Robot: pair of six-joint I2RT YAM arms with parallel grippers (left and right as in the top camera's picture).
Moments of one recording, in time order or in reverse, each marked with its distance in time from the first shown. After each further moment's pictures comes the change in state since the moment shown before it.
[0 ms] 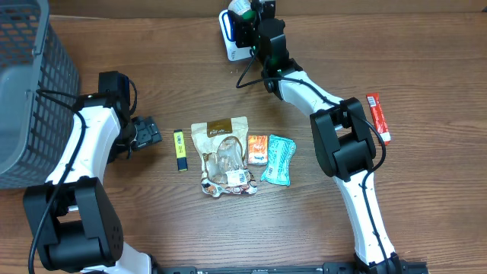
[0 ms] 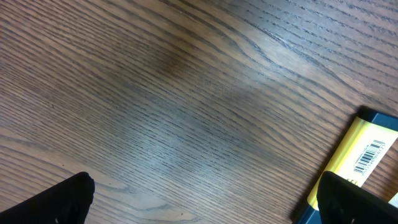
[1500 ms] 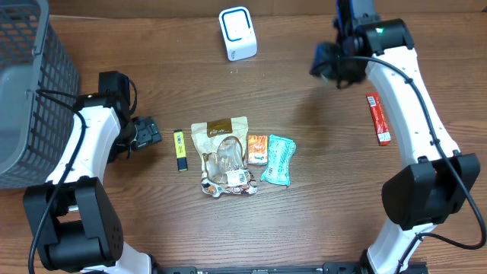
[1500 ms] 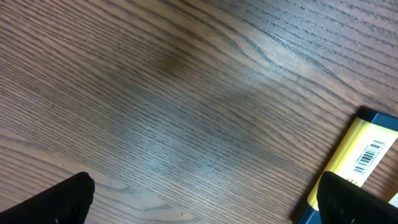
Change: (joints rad) left arm 0.000 0.000 0.000 0.000 0.000 0.000; right arm -0.235 -0.607 -0.040 -1.656 -0.027 0.003
